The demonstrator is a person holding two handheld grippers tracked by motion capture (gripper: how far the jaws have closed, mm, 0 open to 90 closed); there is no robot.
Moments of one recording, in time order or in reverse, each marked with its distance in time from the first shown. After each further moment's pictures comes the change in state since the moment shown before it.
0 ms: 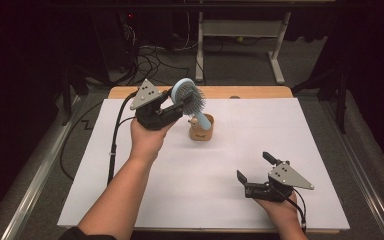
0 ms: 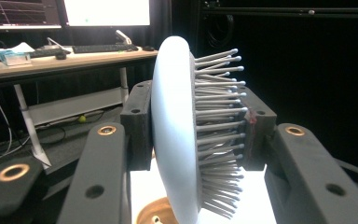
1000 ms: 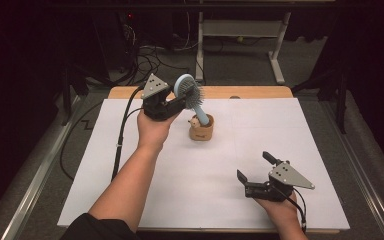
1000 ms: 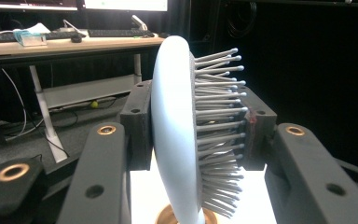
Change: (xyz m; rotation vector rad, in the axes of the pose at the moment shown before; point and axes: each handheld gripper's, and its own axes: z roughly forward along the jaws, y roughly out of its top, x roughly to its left) left arm 0.022 -0.012 0.033 0.045 0.056 -0.045; right arm -0.001 0.000 0.000 -0.006 0.007 0.019
